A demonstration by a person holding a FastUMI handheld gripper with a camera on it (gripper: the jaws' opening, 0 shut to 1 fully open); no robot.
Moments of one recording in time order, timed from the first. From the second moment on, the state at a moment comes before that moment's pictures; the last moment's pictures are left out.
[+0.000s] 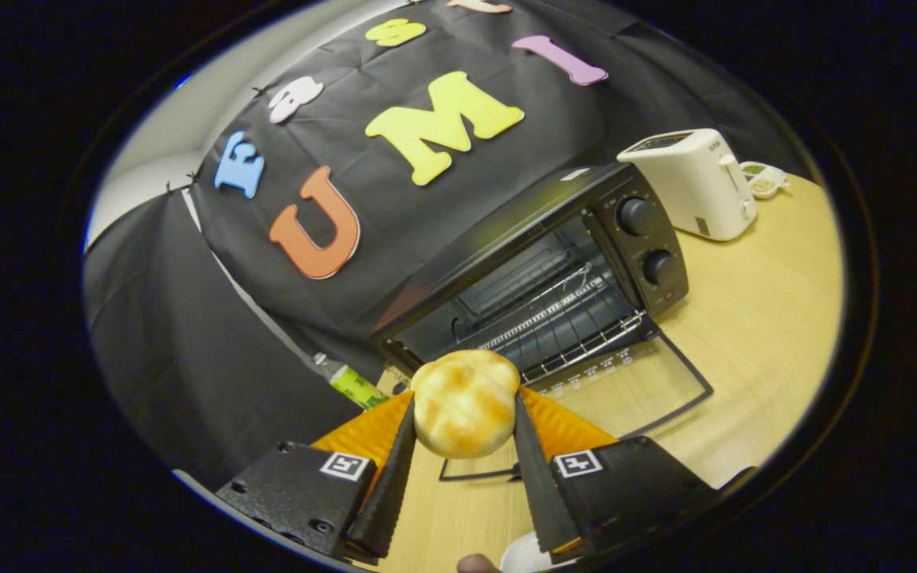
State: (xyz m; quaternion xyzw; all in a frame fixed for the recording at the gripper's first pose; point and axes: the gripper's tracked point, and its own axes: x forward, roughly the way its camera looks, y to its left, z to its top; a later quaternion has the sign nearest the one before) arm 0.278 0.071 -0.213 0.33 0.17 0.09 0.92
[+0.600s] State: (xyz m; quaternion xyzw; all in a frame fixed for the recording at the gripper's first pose) arm 0.377 0.052 -0.250 0.31 0.17 0.00 0.94
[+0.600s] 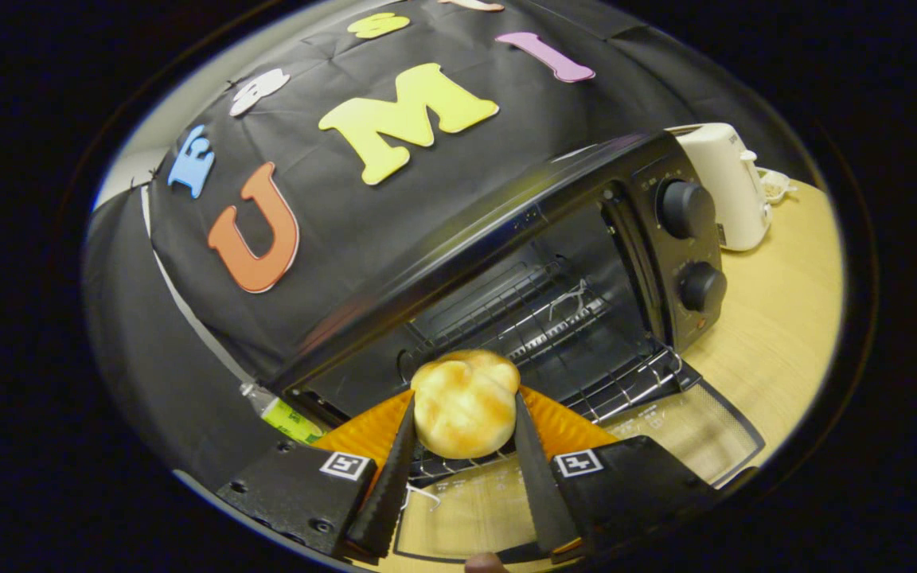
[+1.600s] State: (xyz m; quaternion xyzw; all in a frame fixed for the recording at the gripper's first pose) arm 0.389 0.055 -0.227 0.21 0.18 -0.04 0.96
